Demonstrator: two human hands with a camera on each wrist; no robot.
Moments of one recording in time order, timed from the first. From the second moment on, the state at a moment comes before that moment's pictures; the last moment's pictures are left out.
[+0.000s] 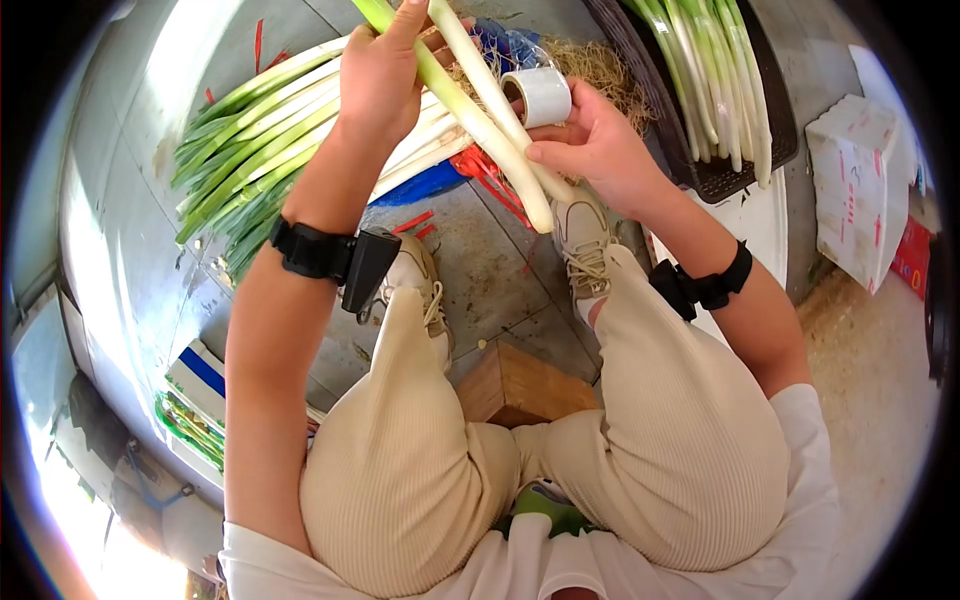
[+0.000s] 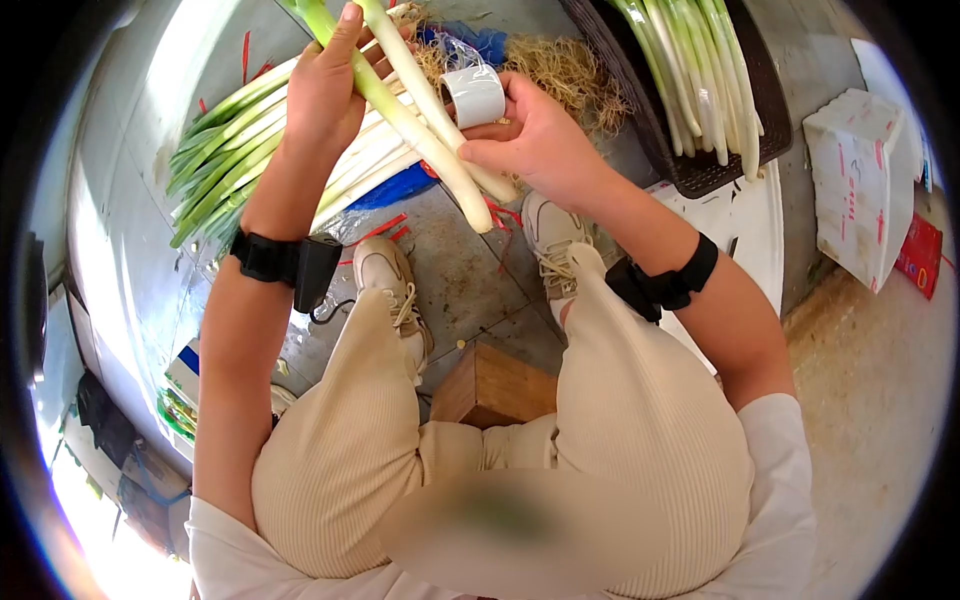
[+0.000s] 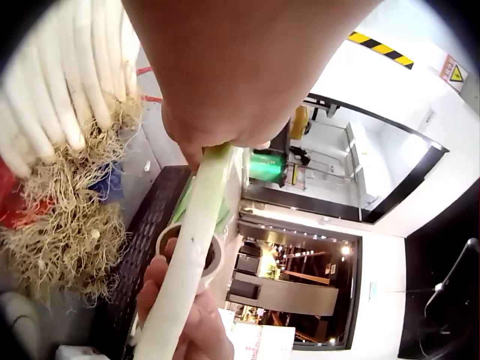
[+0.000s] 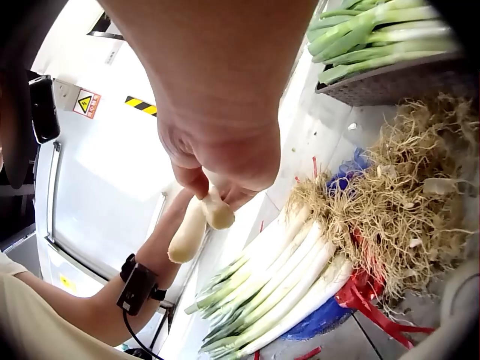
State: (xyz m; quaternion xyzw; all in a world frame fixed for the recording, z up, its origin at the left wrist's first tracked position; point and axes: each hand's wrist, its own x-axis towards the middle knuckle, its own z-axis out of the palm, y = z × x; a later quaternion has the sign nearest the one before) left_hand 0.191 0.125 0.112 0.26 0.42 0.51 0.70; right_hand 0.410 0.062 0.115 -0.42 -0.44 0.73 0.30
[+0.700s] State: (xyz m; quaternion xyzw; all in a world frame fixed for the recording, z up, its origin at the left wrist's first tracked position) left_hand 0.200 0.114 0.090 0.14 0.47 0.57 0.65; right_hand 0.403 0.059 0.107 -0.42 -0.41 0.75 0.31
